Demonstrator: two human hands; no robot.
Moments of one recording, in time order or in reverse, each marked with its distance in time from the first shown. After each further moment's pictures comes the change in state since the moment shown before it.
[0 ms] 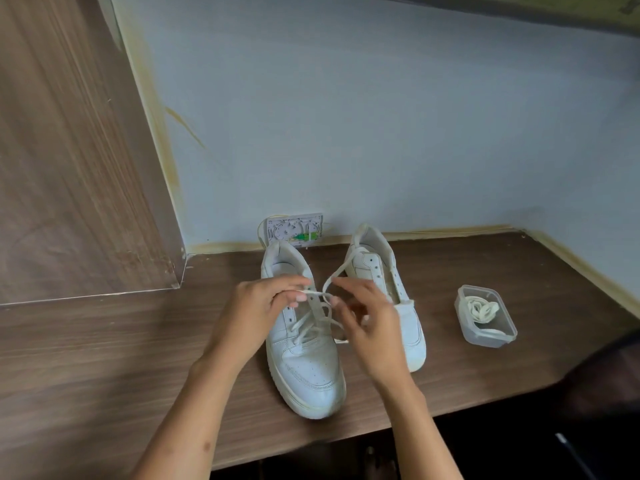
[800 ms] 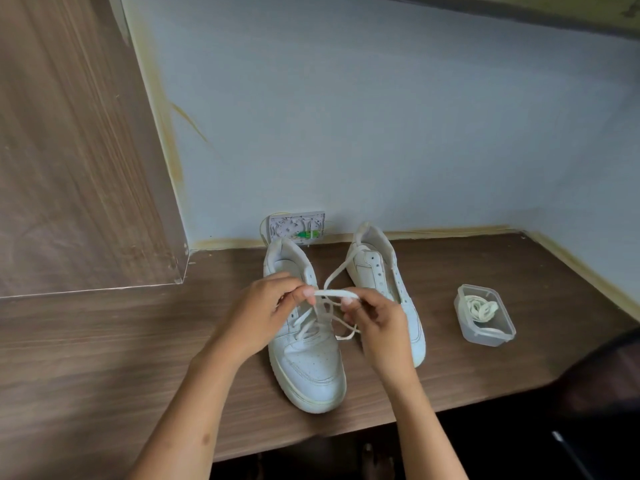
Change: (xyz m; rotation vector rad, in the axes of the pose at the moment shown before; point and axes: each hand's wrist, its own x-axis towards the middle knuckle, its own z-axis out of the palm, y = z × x) left_hand 0.001 0.000 0.000 0.055 -0.156 0.001; right_hand -0.006 -0.003 -0.004 0.290 0.012 0.240
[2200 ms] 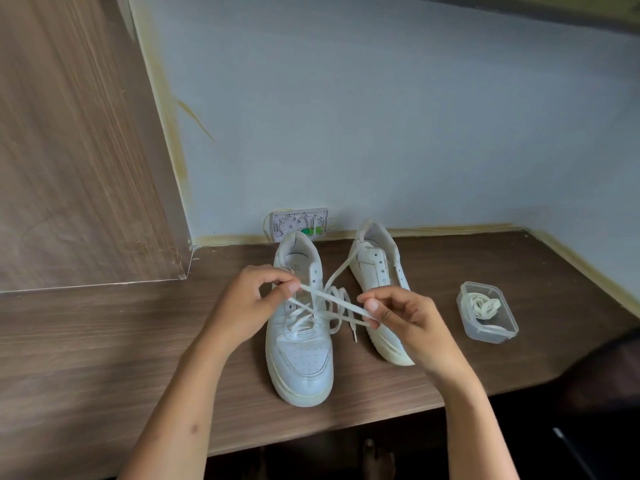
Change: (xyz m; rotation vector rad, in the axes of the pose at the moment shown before) left_hand -0.005 0.000 -0.017 -0.208 0.049 -0.143; right_hand 0.001 -0.016 -0.045 0.093 -0.263 0.044
